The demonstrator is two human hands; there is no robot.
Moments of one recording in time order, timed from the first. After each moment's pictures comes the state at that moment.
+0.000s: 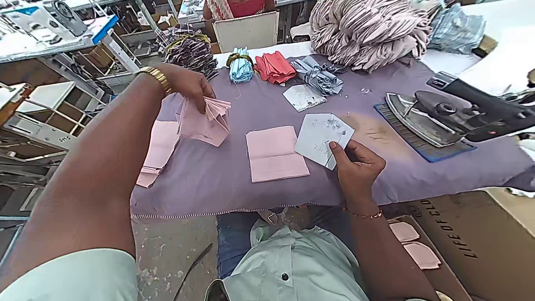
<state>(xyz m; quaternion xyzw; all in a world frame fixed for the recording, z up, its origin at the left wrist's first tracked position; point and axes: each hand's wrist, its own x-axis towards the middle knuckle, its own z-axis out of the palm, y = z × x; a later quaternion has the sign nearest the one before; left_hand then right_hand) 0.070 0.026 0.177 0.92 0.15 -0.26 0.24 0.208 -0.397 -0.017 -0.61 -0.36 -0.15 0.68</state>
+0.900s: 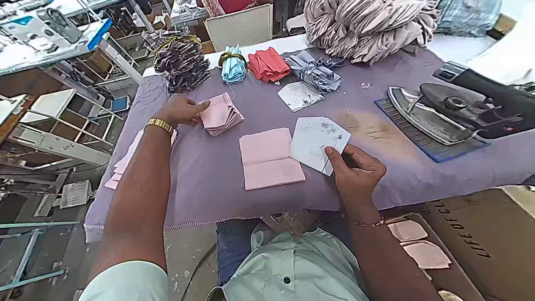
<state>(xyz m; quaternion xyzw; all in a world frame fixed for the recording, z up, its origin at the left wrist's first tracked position) 0.055 0.062 0.062 0.81 0.44 0.01 0.39 0.215 -0.400 -0.024 -0.61 -0.37 -0.16 0.68</state>
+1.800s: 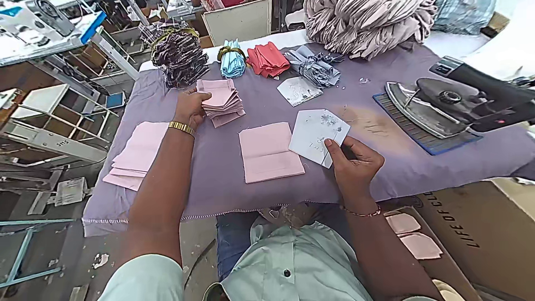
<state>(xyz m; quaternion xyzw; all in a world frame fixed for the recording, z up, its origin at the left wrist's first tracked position) 0.082 0.017 0.037 0.59 0.37 0.31 0.65 0.211 -0.400 -0.022 -0.62 -0.36 -0.15 0.68</state>
